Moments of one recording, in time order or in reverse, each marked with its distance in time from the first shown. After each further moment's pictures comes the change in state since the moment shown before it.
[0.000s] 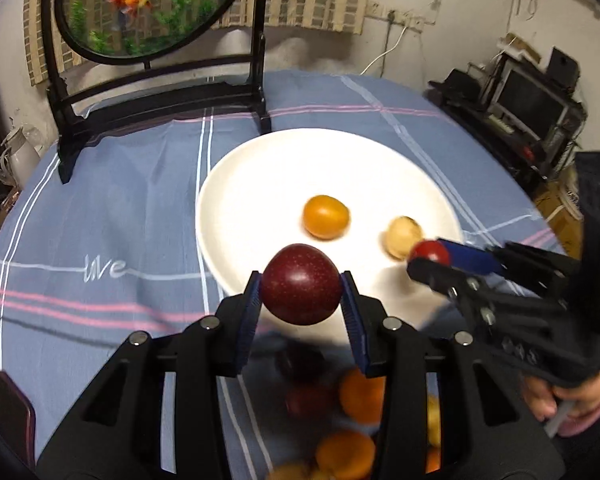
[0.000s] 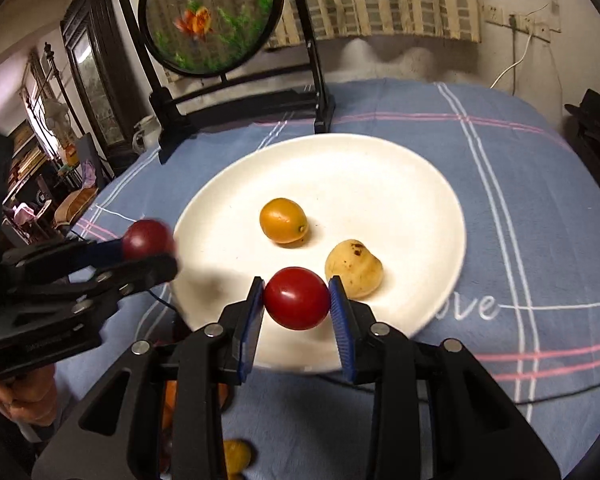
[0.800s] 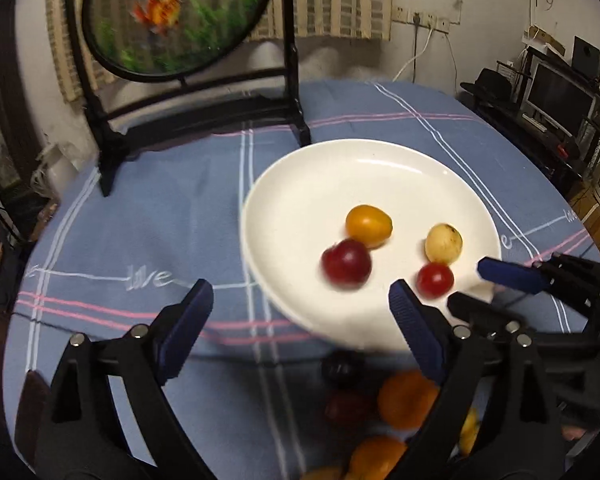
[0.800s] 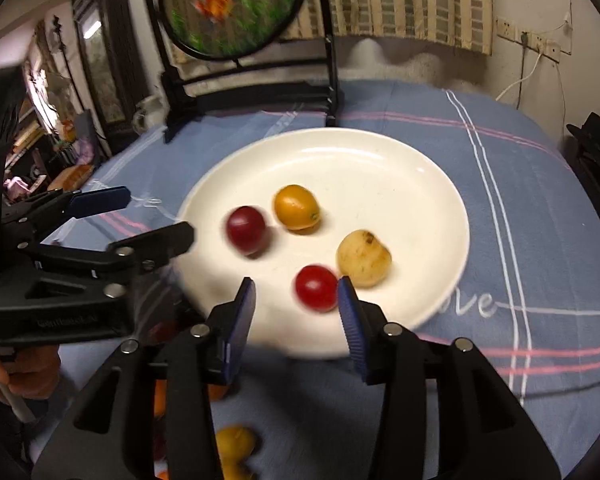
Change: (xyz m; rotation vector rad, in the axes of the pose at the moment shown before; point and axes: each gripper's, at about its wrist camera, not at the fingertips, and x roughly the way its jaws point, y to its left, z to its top) left arm -0.022 -0.001 -0.010 0.024 -0.059 0.166; right arm -0.019 0.022 -0.013 -0.080 0.003 -0.027
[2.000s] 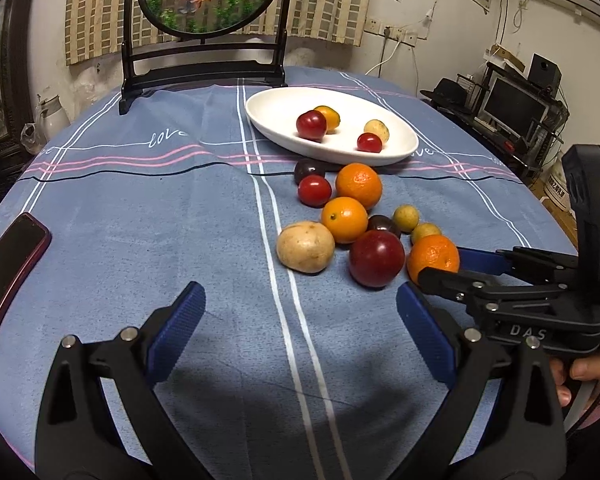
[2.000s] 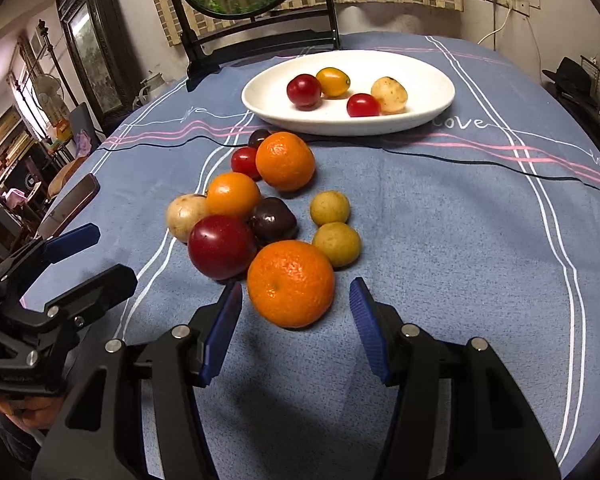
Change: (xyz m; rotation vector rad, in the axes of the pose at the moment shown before) left arm -0.092 0.015 -0.161 -0.070 -0.038 -0.166; right arm -0.048 0.064 -0.122 0.113 0.084 -0.032
